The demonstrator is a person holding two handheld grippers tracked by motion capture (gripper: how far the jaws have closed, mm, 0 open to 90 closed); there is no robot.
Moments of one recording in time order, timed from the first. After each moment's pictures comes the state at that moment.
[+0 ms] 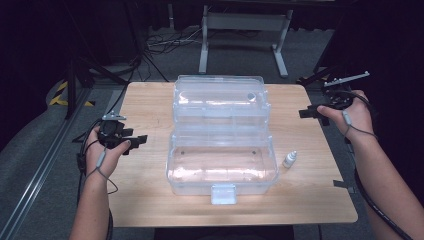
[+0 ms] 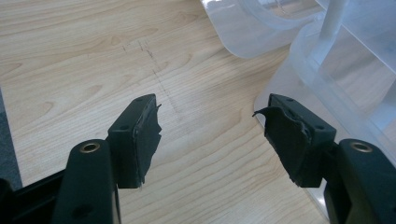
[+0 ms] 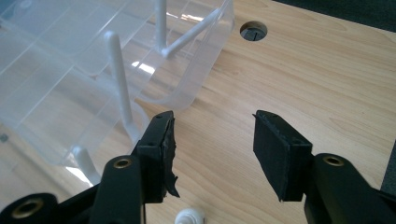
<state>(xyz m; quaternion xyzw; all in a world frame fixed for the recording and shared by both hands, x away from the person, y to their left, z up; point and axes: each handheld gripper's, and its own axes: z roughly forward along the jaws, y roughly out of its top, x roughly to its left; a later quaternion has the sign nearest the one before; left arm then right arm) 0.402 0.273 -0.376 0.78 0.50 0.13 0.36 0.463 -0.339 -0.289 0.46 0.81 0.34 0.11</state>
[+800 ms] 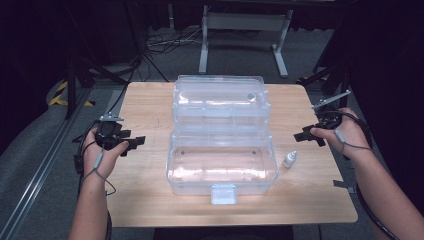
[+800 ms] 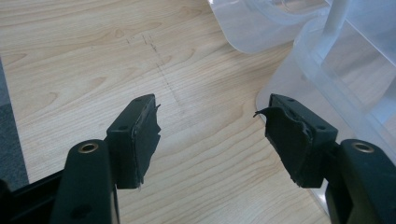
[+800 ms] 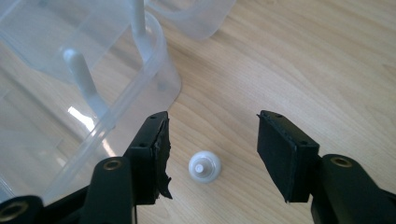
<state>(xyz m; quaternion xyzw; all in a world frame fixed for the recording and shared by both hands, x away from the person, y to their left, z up) 0.399 0.278 -0.376 0.77 0.51 0.13 0.36 0.443 -0.326 -0.330 0.44 0.86 0.27 0.06</state>
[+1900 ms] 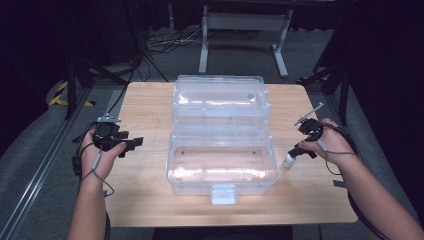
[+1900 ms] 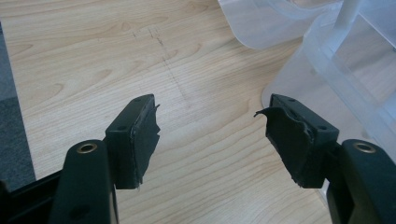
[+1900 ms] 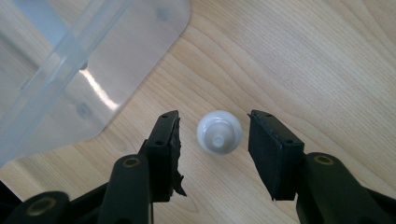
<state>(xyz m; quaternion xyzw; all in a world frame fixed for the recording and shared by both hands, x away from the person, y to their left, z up) 0.397 0.284 -0.379 0.77 0.52 0.13 0.35 0.446 -0.304 -0.376 0.40 0.90 0.16 0.01</state>
